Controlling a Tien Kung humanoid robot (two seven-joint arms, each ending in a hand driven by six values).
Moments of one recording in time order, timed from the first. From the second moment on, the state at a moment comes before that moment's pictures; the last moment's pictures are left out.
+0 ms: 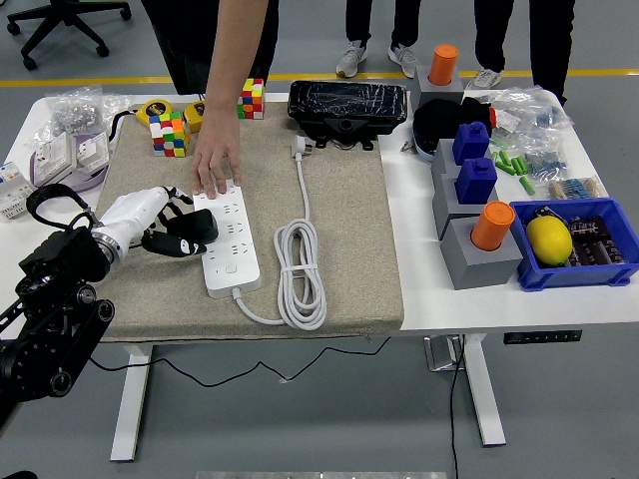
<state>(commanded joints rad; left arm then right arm) -0.37 0.18 -1.27 -1.10 2.26 -0.11 0.11 0.06 -0.08 1.86 0.18 -1.53 -0.03 -0.10</state>
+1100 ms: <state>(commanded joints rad) -0.38 0.17 -1.24 -1.09 2.27 -0.03 0.10 0.06 -0.08 1.85 0.18 -1.52 -0.03 -0.10</state>
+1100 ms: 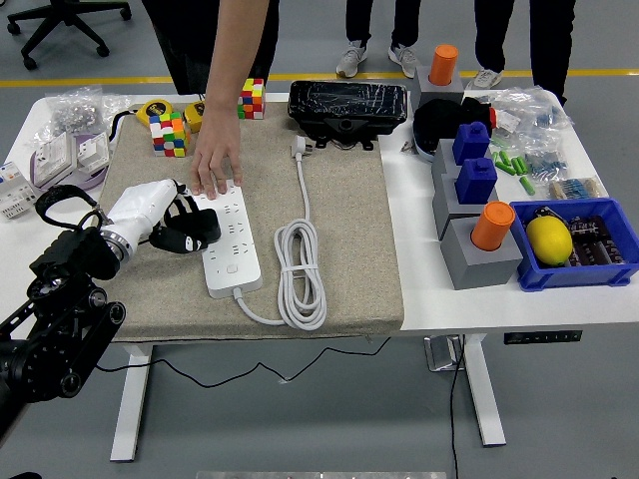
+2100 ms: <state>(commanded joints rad) -0.37 0.18 -1.34 -1.20 2.24 -0.03 0.08 0.06 -0.08 1.85 0.18 -1.51 -0.03 -0.10</state>
